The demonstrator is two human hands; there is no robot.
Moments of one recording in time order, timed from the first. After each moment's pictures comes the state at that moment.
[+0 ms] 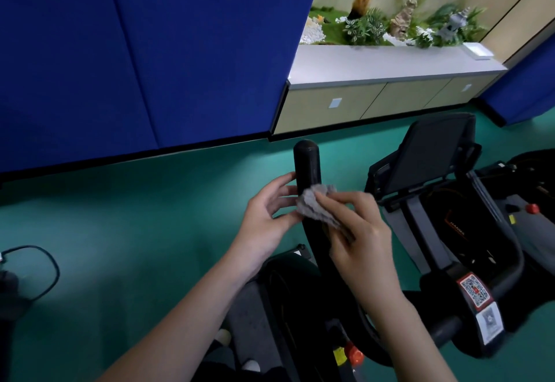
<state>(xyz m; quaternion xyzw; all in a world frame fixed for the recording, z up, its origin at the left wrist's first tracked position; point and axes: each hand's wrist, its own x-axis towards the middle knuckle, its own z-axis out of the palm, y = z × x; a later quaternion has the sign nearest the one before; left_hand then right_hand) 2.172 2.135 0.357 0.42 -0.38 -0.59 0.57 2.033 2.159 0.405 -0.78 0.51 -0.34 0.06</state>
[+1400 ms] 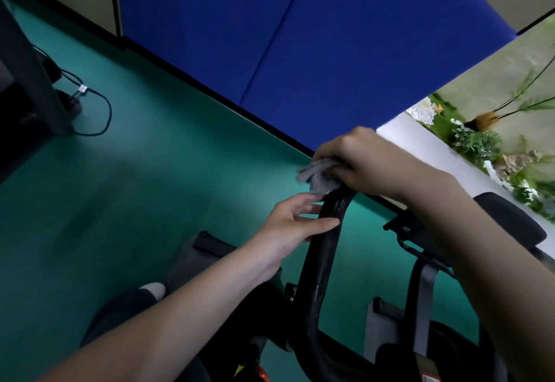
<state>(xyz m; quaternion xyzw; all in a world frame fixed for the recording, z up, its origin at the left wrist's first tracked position) 2.102 2.190 0.345 0.43 -0.12 -0.59 0.68 2.095 2.066 0.472 -0.98 0.07 0.20 -0.04</state>
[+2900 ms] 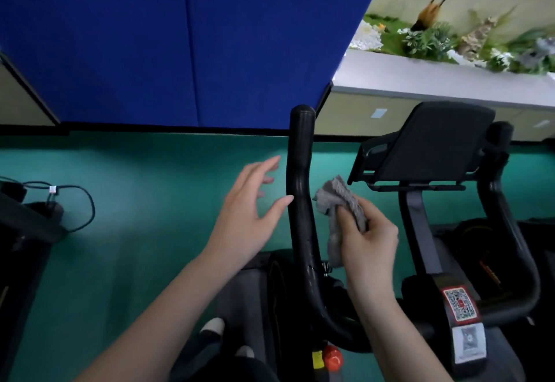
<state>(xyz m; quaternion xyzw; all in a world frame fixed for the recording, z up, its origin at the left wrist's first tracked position) 2.141 2.194 0.362 0.63 -0.53 -0.27 0.50 1.977 2.163 0.371 -0.57 0.60 -0.44 0.37</state>
